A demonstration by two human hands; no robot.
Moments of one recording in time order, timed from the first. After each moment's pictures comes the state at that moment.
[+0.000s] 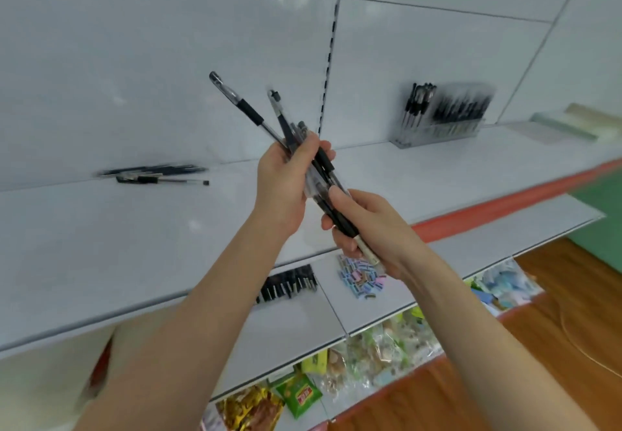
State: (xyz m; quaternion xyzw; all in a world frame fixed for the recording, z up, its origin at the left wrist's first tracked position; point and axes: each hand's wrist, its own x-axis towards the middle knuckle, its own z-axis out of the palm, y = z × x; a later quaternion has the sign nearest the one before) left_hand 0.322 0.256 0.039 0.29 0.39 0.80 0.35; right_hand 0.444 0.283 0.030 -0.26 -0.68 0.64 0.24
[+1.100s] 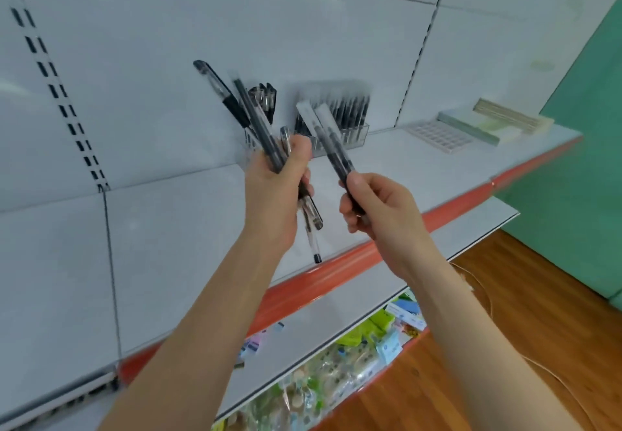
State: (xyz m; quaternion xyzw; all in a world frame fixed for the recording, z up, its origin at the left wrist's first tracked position) left_hand 0.518 0.536 0.039 0.29 0.44 0.77 0.36; right_hand 0.640 0.566 0.033 -0.33 -0.64 0.55 0.42
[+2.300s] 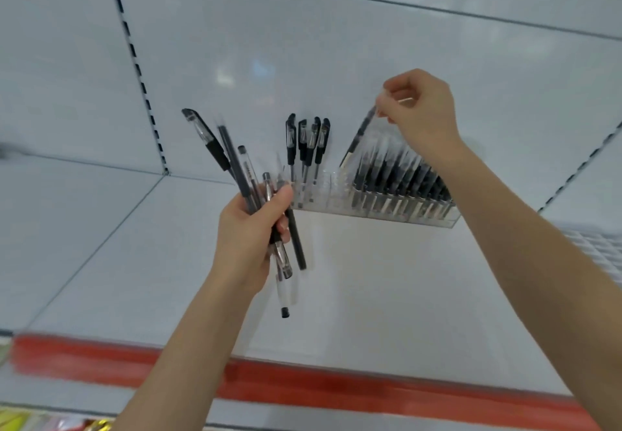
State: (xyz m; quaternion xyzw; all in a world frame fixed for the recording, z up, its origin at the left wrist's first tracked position) left_hand 0.518 0.616 0.019 0.10 0.53 0.83 0.15; right_hand 0.525 0.836 0.106 -0.12 -0.84 0.34 0.40
